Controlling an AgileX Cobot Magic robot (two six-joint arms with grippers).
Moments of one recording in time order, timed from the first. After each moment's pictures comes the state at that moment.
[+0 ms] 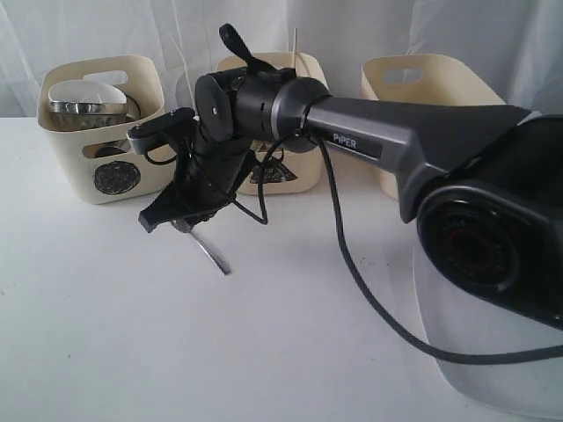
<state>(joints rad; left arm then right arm) 0.14 0.00 0.02 -0.08 0.49 -0.14 0.59 2.33 -2.02 0.14 0.88 -0.16</state>
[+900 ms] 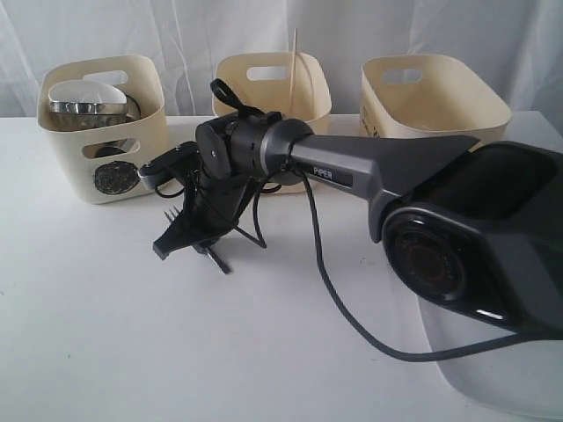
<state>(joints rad) 0.14 0.00 0.02 -0.08 0.49 -0.14 0.59 2.44 -2.02 0.08 0.81 -0.16</state>
